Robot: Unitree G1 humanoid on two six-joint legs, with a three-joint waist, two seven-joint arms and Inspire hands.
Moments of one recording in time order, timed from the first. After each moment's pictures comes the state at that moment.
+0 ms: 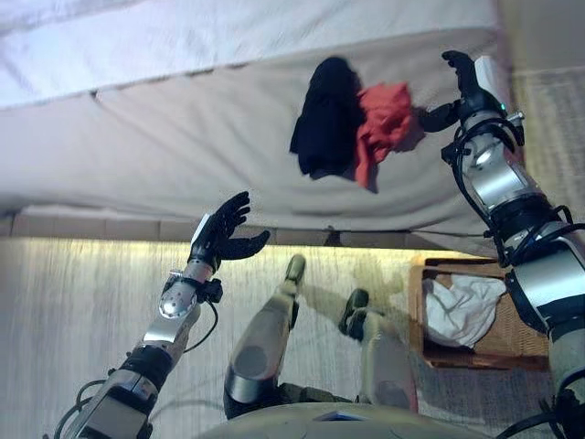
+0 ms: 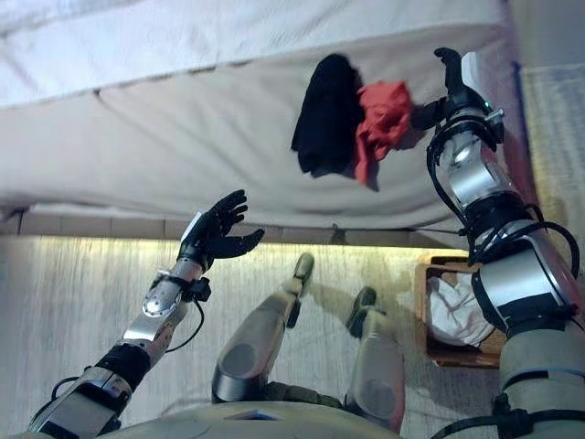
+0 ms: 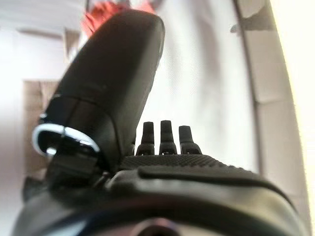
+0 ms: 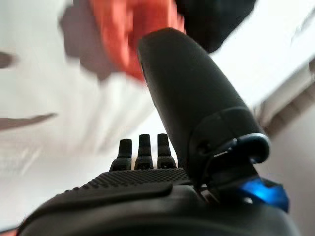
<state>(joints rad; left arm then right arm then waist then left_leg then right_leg) -0.21 0.43 -0.36 0.61 -0.47 -0.44 -0.02 -1.02 -0.72 0.53 0.84 -0.02 0.14 -0.30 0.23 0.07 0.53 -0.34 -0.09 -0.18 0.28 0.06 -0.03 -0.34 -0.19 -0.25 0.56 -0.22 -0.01</state>
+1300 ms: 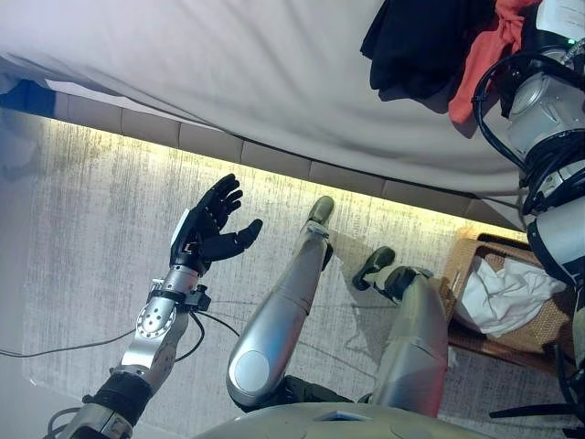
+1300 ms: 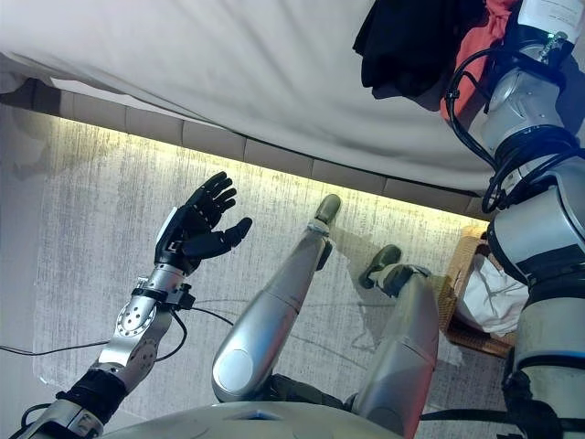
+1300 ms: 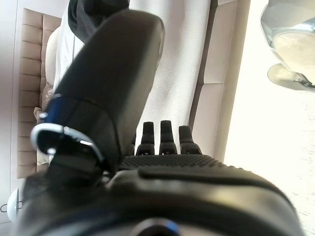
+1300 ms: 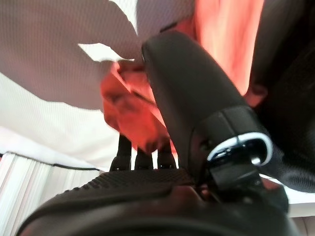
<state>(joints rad) -0.01 0.53 -0.36 0.27 -0.67 -0.54 -0.05 -1.42 -0.80 0.81 1.16 -0.28 0.33 -0.23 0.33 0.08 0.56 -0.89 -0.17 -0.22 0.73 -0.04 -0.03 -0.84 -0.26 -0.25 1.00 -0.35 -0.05</state>
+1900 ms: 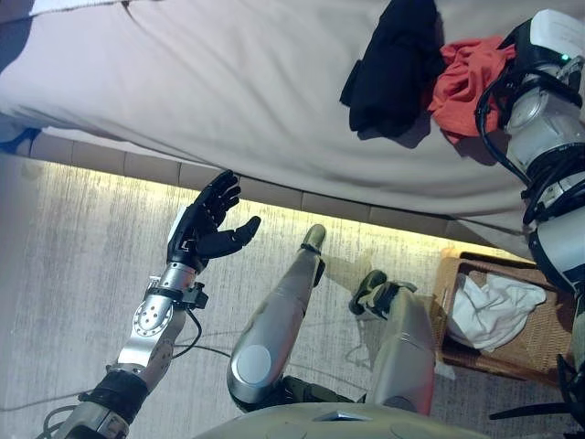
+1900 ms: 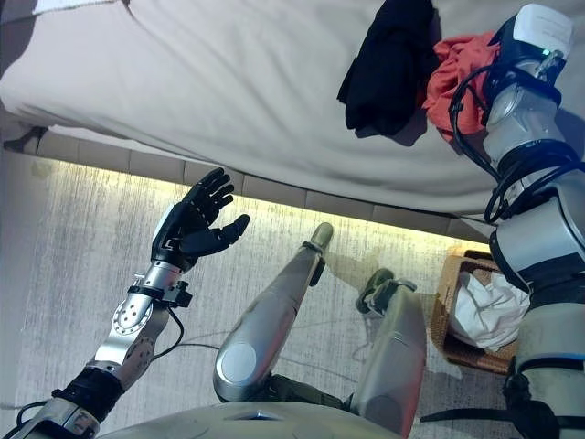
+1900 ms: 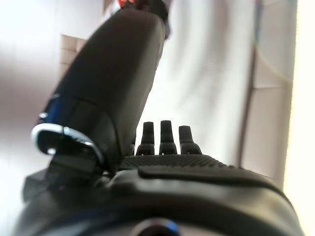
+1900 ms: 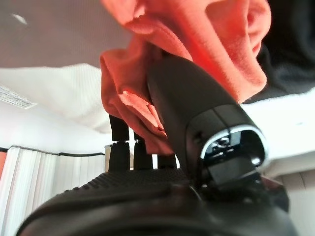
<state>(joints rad) -0.02 0.55 -0.35 0.26 -0.70 -0.52 -0.05 -1.28 -0.82 0.76 1.10 -0.21 0.19 -0.26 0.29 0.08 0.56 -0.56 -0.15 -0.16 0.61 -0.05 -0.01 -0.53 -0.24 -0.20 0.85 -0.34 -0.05</state>
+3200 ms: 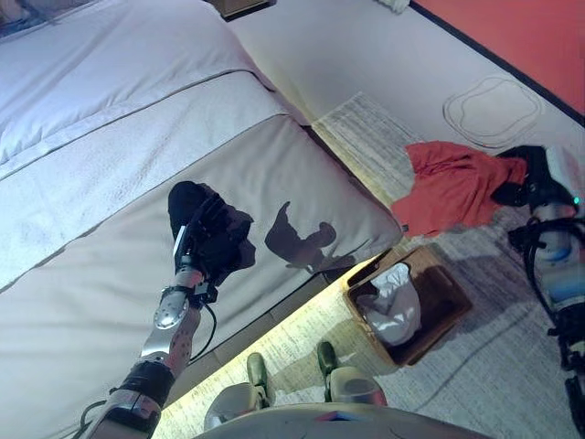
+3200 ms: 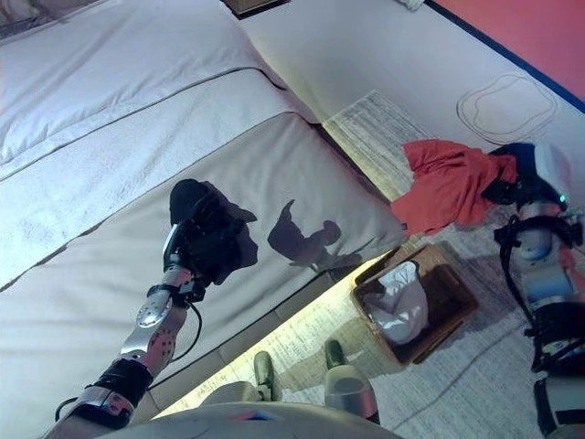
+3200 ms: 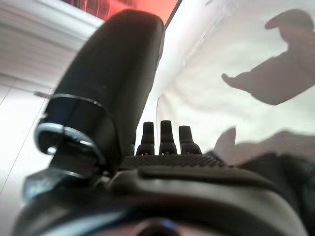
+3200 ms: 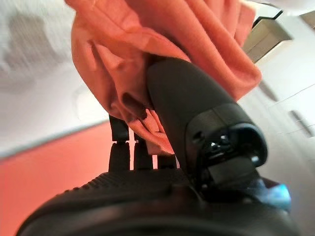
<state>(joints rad) -0.11 0.35 -0.26 0.49 -0.67 -0.36 0.03 -0.26 -0.82 0.03 0.50 -0.10 0.03 -0.25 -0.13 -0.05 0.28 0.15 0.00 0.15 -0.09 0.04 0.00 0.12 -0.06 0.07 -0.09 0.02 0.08</state>
